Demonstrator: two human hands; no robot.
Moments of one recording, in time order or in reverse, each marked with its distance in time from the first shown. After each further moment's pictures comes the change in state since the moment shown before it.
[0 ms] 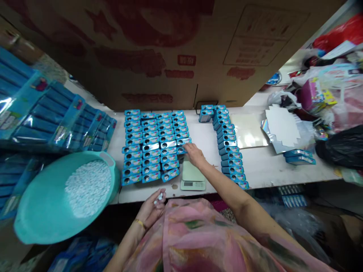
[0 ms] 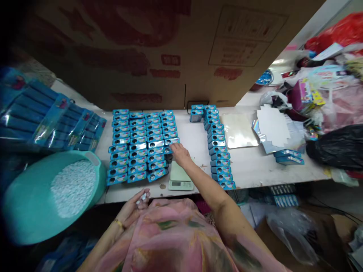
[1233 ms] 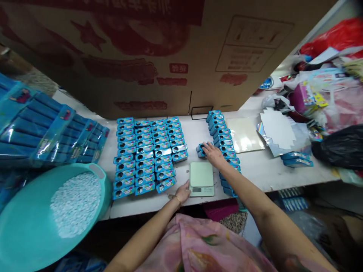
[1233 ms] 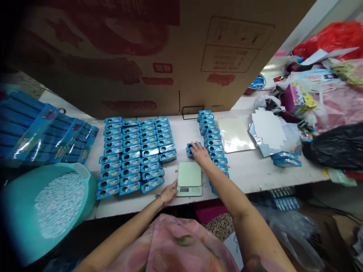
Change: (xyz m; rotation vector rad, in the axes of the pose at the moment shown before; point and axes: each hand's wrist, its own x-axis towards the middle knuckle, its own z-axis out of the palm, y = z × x) left_hand 0.136 -0.060 0.059 1.238 -0.166 0.313; right_hand -0.023 0.095 -0.031 -0.432 -0.160 0.025
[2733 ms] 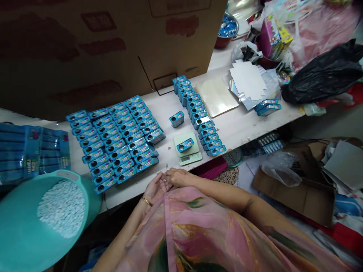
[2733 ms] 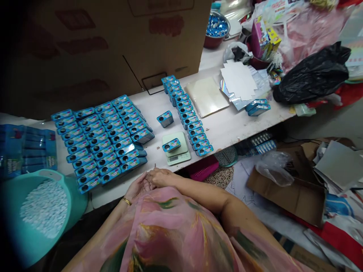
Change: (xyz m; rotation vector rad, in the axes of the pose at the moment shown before) left_hand -0.104 0.034 -0.019 -1.000 -0.241 -0.411; right_hand -0.116 -0.158 -0.007 0.503 -0.165 -0.339
